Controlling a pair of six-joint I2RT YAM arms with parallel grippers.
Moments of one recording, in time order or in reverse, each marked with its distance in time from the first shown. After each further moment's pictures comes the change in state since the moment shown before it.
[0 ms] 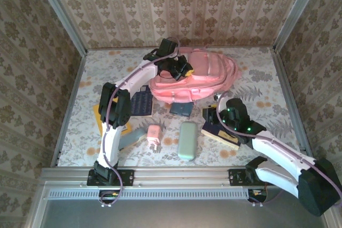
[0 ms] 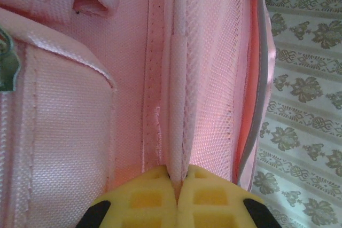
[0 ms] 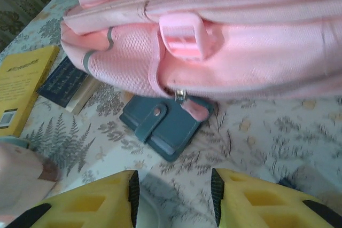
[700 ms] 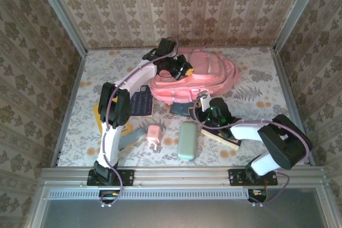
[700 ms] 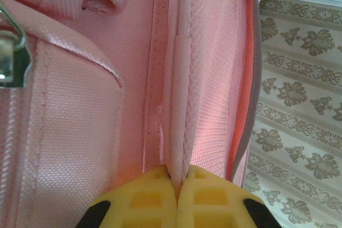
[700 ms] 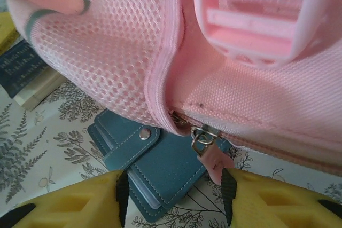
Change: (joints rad) left arm 0.013 0.000 0.000 0.016 0.032 -0.077; right arm 0.077 0.519 0.015 0.508 0.055 -0.149
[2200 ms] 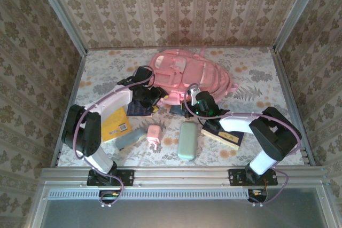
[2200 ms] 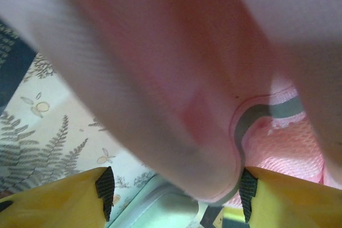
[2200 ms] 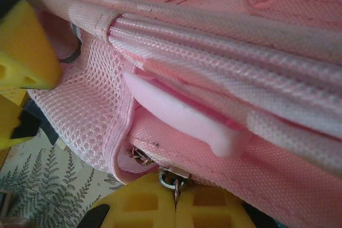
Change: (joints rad) left arm 0.056 -0.535 -0.784 -0.075 -0.243 0.027; right arm 0.089 0.100 0.214 -0.166 0.008 0.263
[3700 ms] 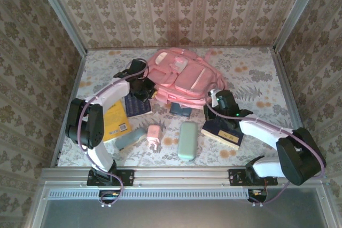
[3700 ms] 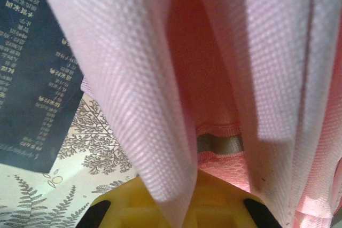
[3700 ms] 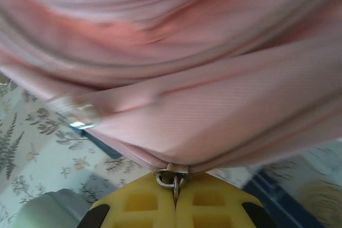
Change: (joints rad) left arm 0.112 0.085 0.107 -0.022 -0.100 0.004; right arm -0.242 -0.321 -0.090 -0.451 -0.034 -0.095
